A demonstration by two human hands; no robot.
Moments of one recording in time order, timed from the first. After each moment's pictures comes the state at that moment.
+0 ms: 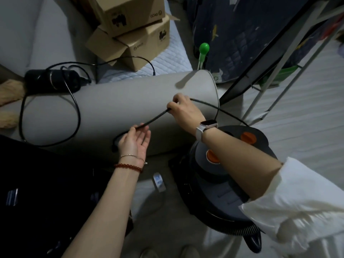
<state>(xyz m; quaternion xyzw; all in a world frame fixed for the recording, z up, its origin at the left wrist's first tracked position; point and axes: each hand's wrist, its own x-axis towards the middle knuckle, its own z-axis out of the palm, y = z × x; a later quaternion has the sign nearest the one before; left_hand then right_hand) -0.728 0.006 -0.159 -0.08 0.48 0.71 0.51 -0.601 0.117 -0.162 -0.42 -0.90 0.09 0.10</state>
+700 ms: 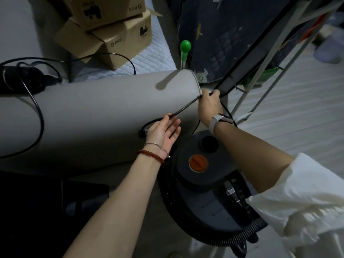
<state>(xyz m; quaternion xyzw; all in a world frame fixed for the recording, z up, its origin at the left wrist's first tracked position) -0.636 0.076 -0.170 -0.01 0.45 0.59 0.67 -0.513 0.185 -0.188 -0.69 -0.71 0.13 0.11</state>
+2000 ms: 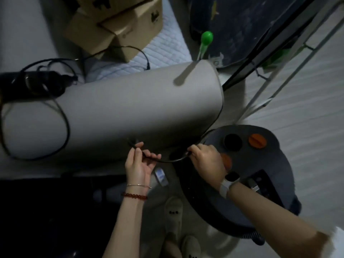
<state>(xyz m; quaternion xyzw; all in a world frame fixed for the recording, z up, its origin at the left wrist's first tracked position) -0.722 -0.002 -0.201 0.00 0.56 0.65 0.51 -0.549 0.045 -0.232 -0.50 -0.85 0.06 0.14</state>
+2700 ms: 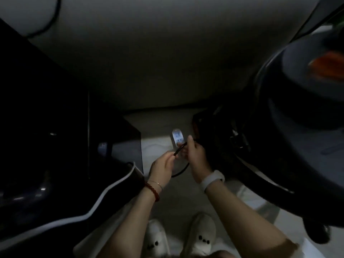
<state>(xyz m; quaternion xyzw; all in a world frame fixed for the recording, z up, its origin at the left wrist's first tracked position) -0.727 -0.177 -0.471 0.39 0.75 0.28 0.46 -0.640 -0.114 -0.467 -0.63 -0.33 0.67 0.23</state>
